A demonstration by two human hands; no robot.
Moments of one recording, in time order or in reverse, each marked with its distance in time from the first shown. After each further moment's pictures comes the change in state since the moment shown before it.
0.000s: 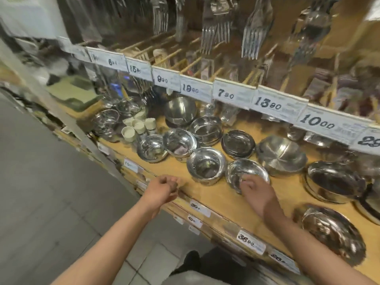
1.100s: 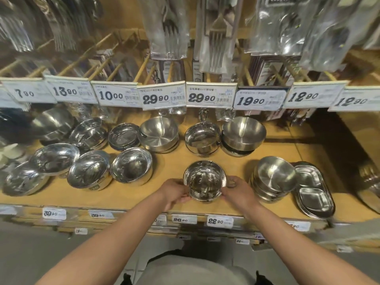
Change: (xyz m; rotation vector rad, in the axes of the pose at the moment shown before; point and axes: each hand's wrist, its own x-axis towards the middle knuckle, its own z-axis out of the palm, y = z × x) left_hand -0.062 -0.023 0.319 0.282 -0.596 -0.204; right_hand -0.093 0.167 -0.189 0.241 0.249 0.331
